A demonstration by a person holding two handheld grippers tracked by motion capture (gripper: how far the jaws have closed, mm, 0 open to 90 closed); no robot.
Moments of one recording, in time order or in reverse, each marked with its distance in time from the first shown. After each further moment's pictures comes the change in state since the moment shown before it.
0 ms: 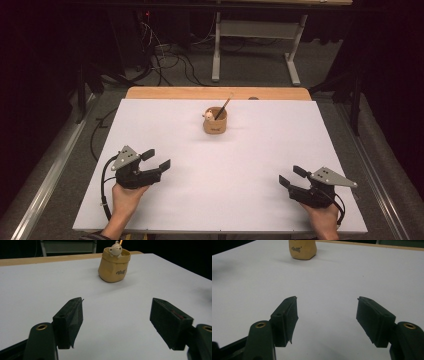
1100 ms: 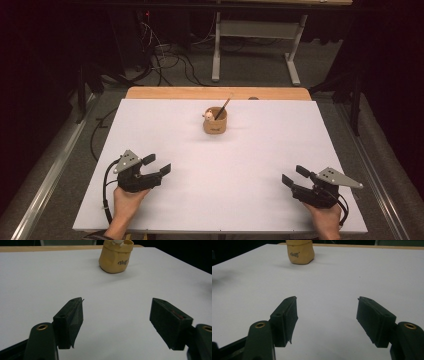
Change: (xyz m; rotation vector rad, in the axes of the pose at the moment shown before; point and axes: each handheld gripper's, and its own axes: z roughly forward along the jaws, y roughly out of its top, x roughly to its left) left arm 0.003 -0.015 0.005 0.027 -0.005 -0.027; right arm -0.006 -0.002 -0.006 -0.031 0.006 0.053
